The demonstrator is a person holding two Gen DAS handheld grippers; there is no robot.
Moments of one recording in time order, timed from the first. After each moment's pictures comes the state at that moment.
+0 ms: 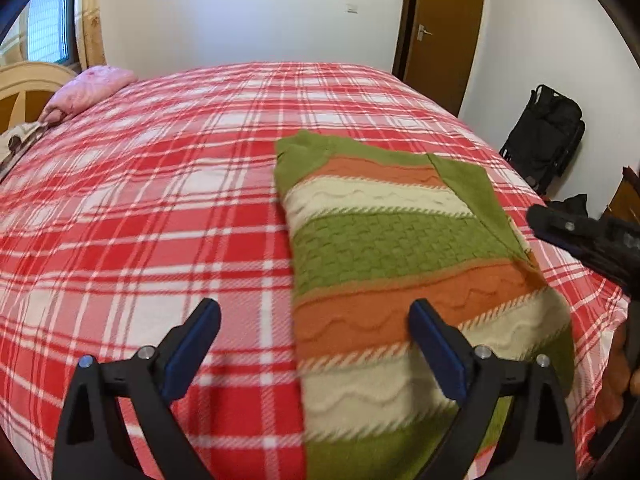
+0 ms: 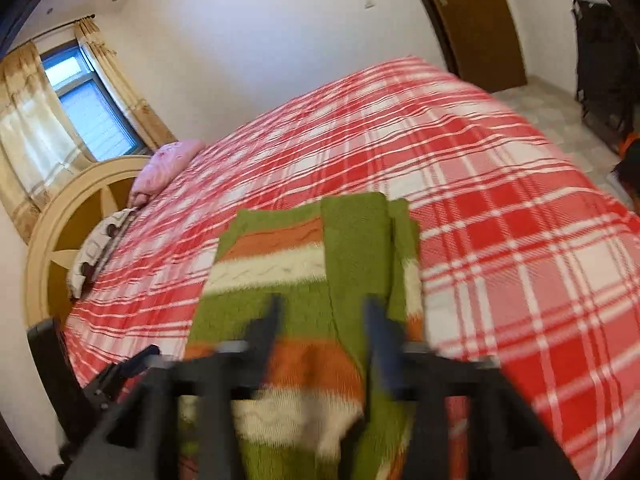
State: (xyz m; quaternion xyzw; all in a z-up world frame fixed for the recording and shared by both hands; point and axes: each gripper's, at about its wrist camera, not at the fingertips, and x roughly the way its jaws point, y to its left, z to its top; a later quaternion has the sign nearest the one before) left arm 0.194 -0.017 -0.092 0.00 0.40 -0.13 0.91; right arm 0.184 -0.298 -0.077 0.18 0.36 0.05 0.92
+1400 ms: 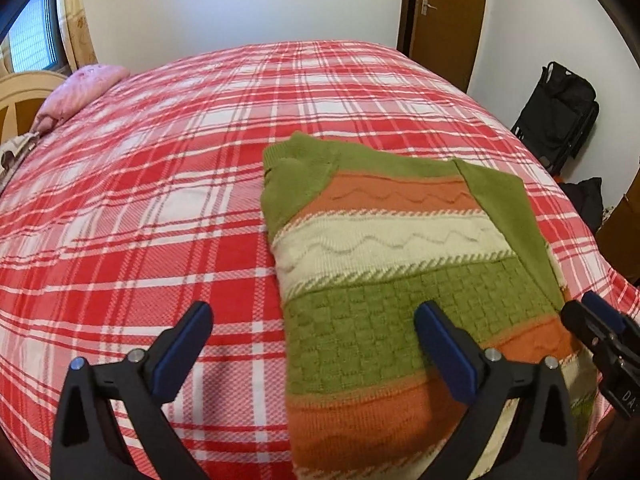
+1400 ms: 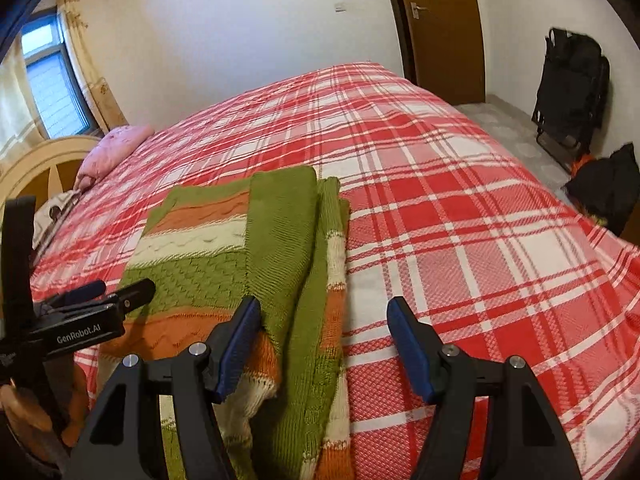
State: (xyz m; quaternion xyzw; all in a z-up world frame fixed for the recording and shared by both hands) left arm 0.255 -0.038 -0.096 0.03 0.44 -0.12 0.89; right arm 0.184 -0.311 -0.107 0.12 0.38 -0.04 0.92
